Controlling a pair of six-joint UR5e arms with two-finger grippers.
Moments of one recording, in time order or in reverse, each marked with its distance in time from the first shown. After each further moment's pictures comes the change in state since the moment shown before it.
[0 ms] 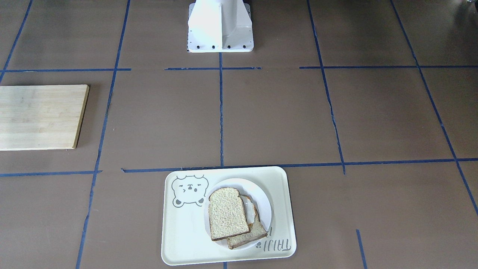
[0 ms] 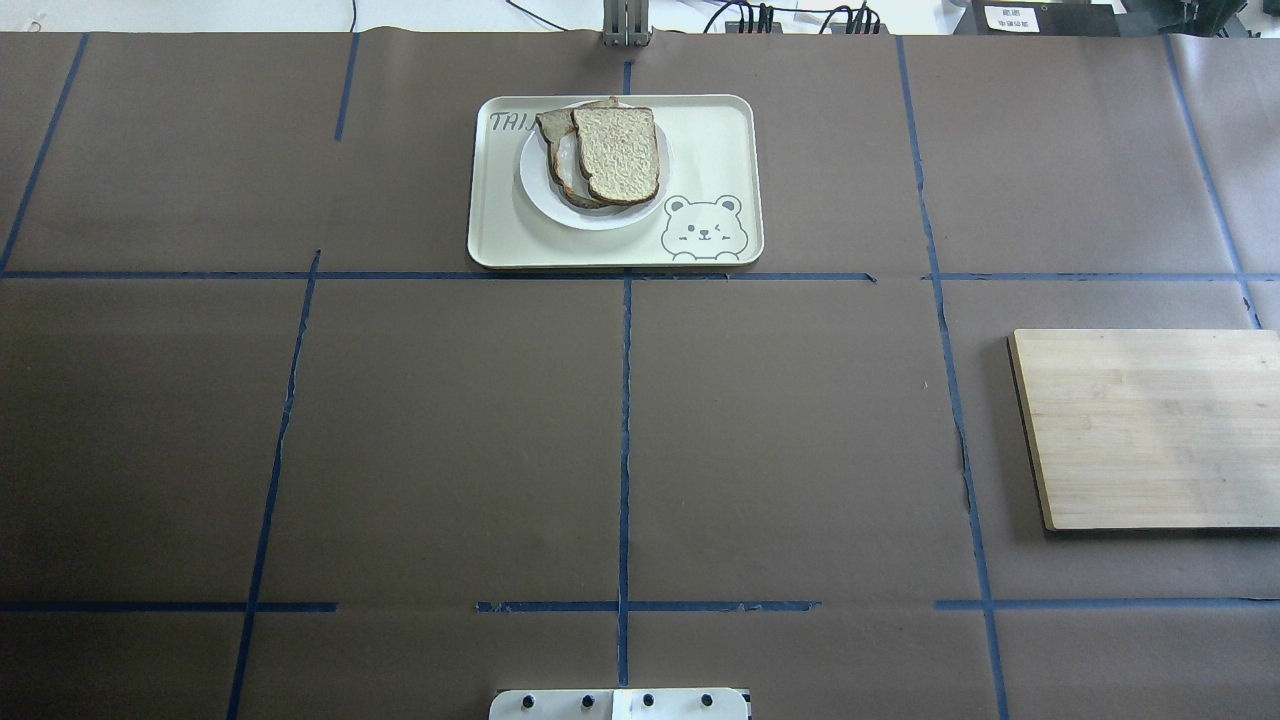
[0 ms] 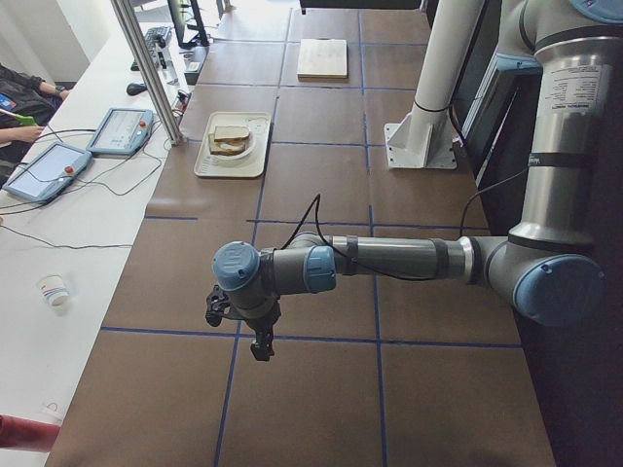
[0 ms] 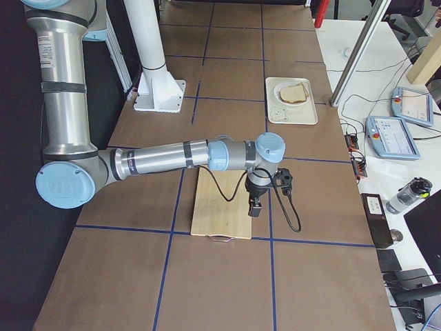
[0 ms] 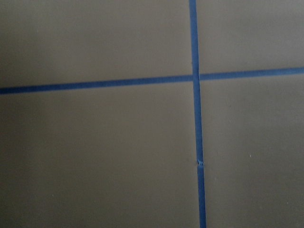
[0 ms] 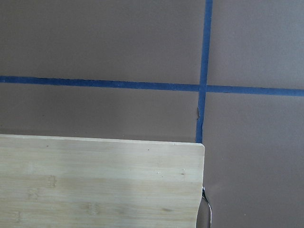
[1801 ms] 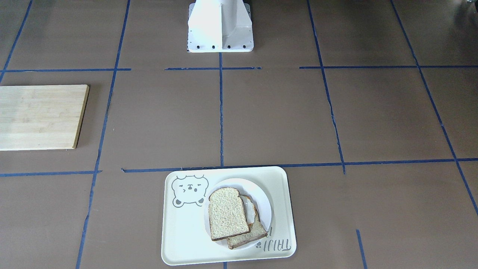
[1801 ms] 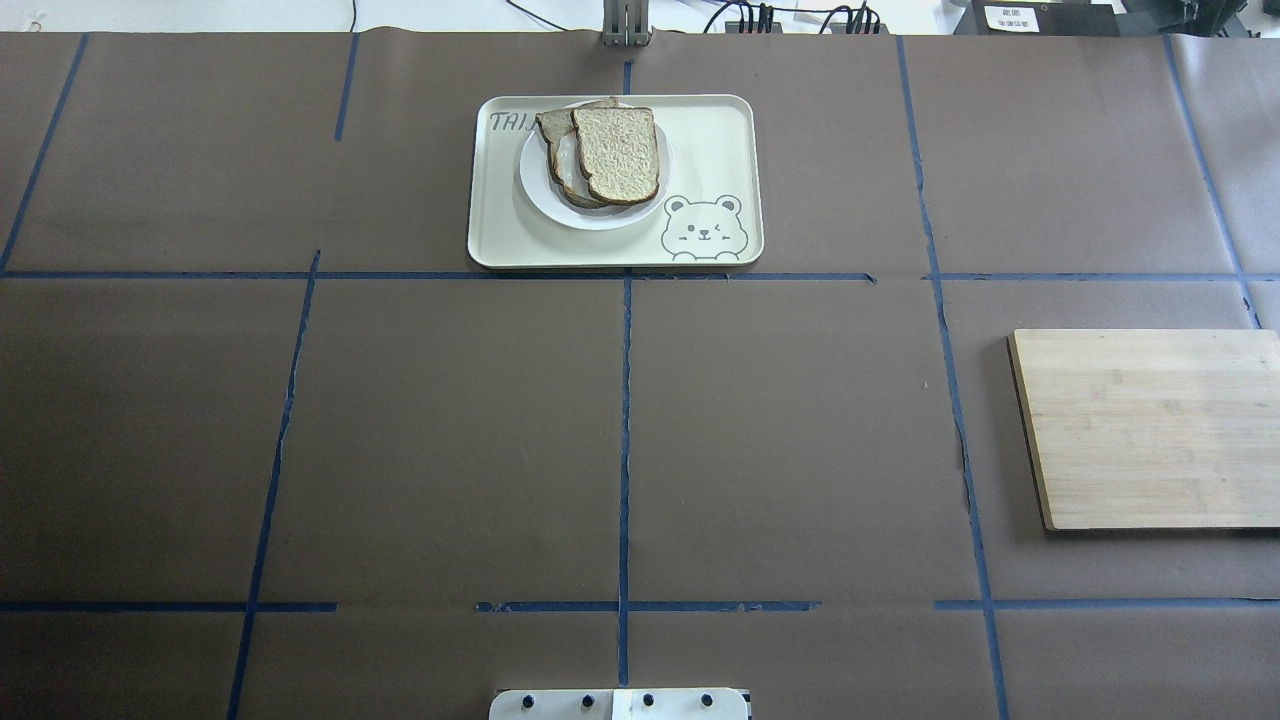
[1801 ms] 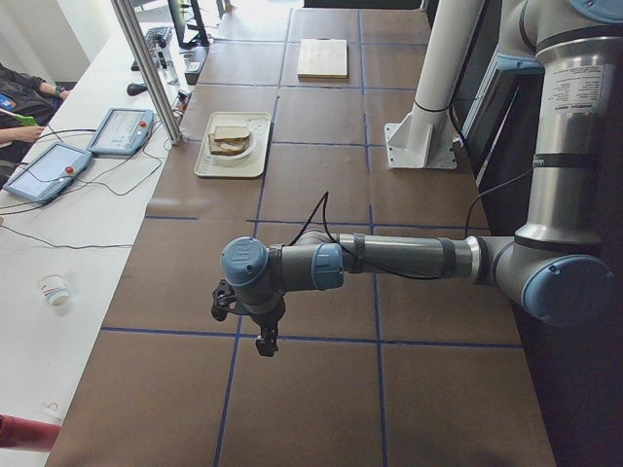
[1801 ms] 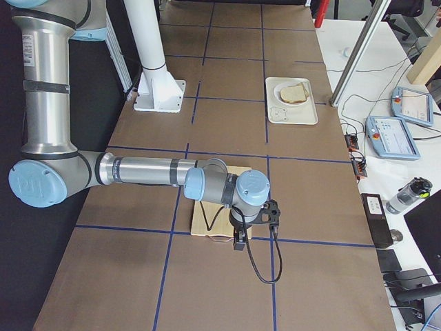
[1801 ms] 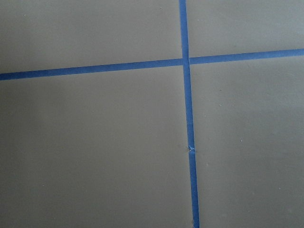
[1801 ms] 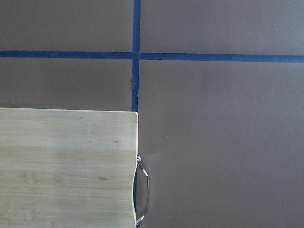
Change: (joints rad) left arm 0.002 0.008 -0.035 -0.002 -0.002 0.001; right arm 0.155 -0.076 -0.072 0.004 0.009 -0.204
